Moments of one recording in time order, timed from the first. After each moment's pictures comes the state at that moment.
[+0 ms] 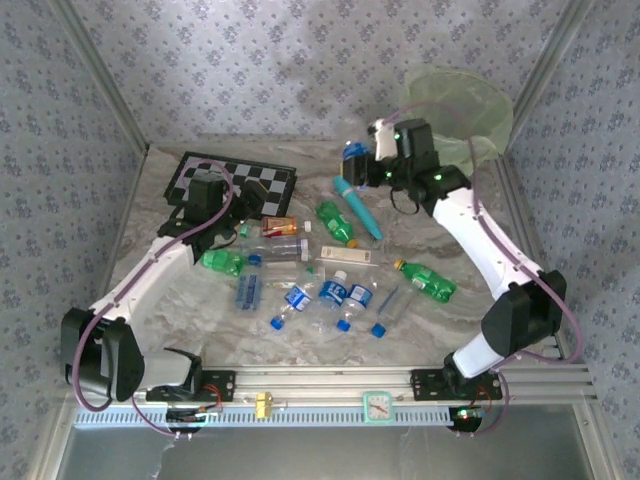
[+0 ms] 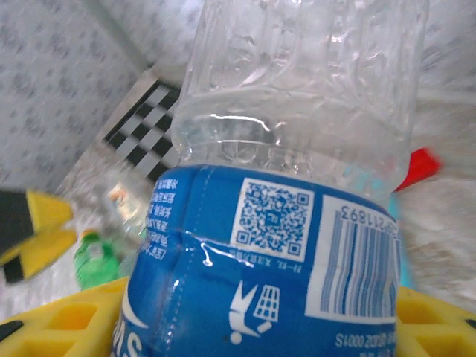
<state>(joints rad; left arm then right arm) -0.32 1.31 0.99 -0.33 0.10 -0.99 0.38 1.55 1.56 -0.53 -0.28 0.23</state>
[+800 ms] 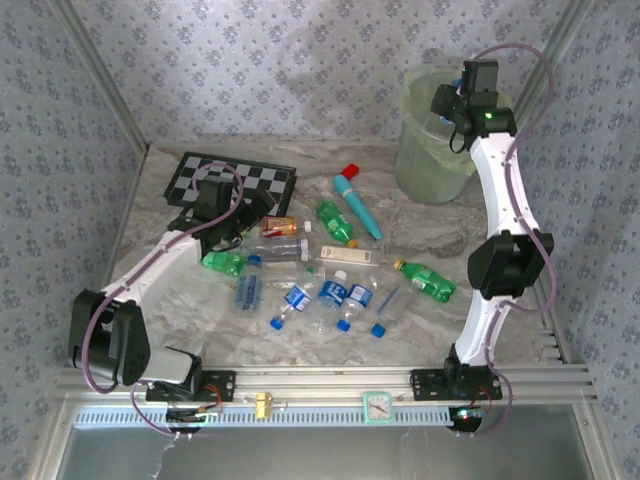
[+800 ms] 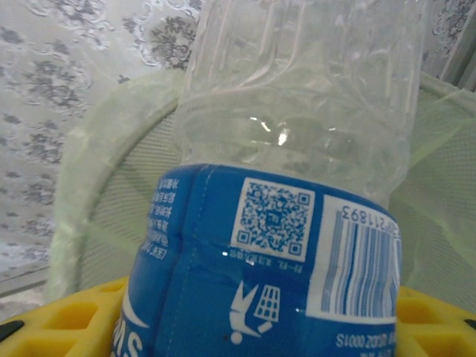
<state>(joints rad) -0.33 1.38 0.99 -0.35 0.14 -0.96 0.04 1.97 2.20 -0.73 0.15 0.29</state>
